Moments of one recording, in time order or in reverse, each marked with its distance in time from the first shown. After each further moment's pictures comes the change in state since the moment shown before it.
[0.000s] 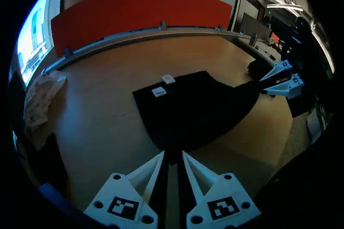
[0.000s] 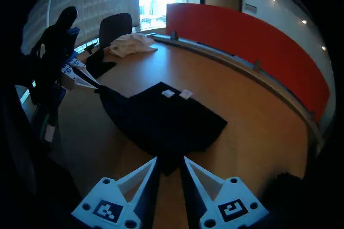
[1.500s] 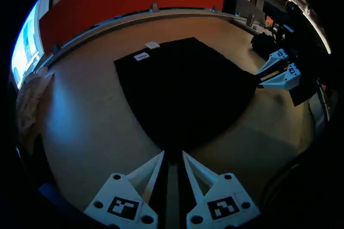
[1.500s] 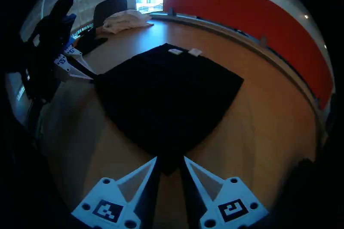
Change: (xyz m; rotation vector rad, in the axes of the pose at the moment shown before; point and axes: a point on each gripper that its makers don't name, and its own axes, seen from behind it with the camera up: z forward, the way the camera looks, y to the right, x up) left arm -0.057 -0.014 0.075 -0.010 -0.074 0.095; right arm -0.072 0.004 0.077 -0.009 -0.113 0.023
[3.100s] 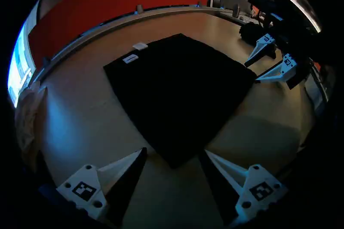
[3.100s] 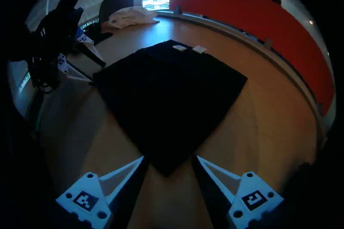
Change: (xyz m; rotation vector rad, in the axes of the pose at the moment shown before) left arm -0.006 -0.004 0.013 -0.050 0.001 0.122; right arm -0.010 0.002 0.006 0.021 -0.016 -0.047
